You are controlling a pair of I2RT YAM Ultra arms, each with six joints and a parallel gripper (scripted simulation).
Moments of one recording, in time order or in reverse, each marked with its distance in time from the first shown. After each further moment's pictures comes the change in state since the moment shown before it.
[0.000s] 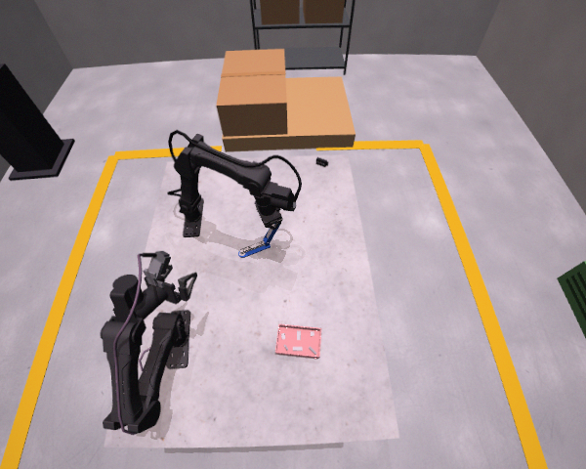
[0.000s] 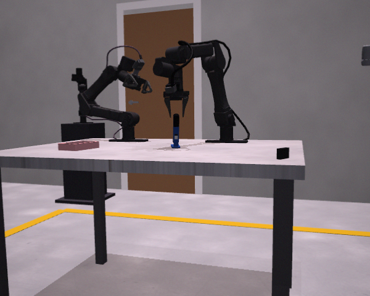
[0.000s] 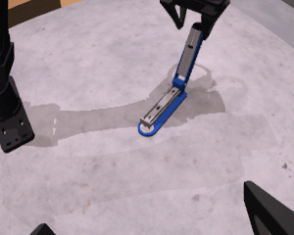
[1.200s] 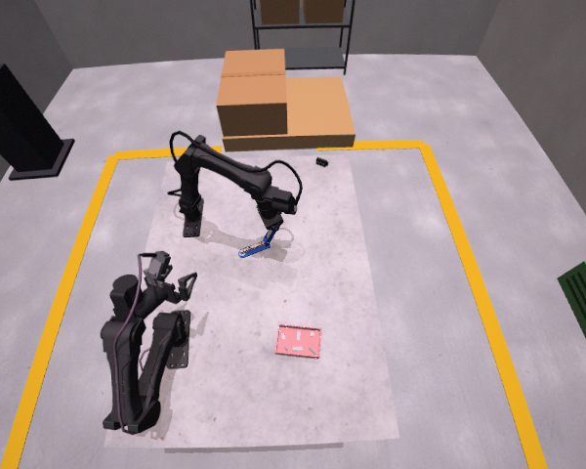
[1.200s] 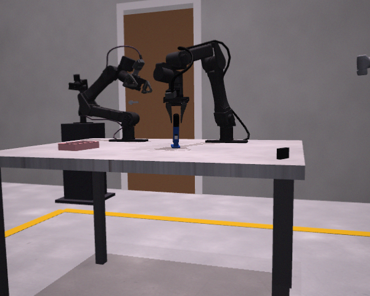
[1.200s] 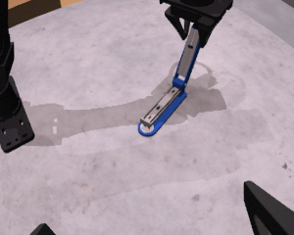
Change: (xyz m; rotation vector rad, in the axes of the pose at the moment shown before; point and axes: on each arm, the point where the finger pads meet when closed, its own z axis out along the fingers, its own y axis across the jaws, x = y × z) left arm -0.003 -0.002 0.023 0.015 -0.015 -0.002; right arm 0.000 0.000 0.000 0.000 0.000 0.000
